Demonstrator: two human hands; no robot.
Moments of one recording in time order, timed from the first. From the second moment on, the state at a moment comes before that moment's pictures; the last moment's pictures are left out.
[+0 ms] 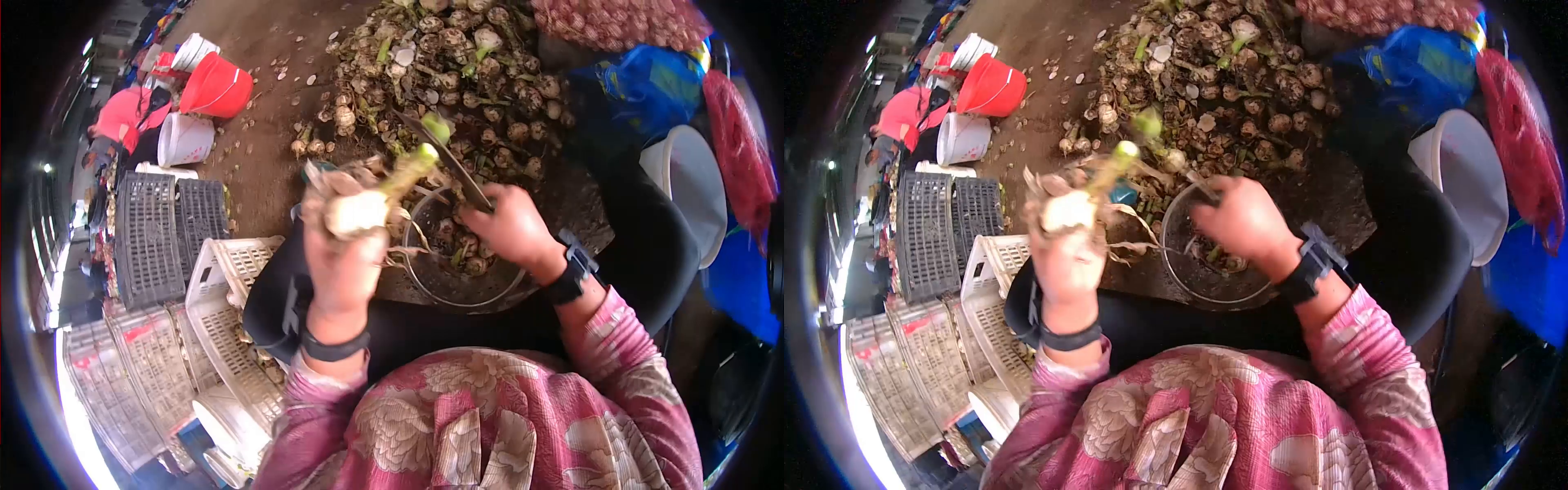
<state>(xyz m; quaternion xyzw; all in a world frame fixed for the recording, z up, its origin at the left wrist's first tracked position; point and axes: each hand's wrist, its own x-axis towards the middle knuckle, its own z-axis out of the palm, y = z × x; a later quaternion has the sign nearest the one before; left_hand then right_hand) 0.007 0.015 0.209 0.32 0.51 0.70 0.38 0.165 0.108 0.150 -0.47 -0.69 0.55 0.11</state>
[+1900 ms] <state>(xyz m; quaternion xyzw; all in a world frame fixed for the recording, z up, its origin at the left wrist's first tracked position) -0.027 0.078 0.103 0.50 0.80 0.18 0.26 0.182 0.108 0.138 -0.51 -0.37 0.71 0.31</state>
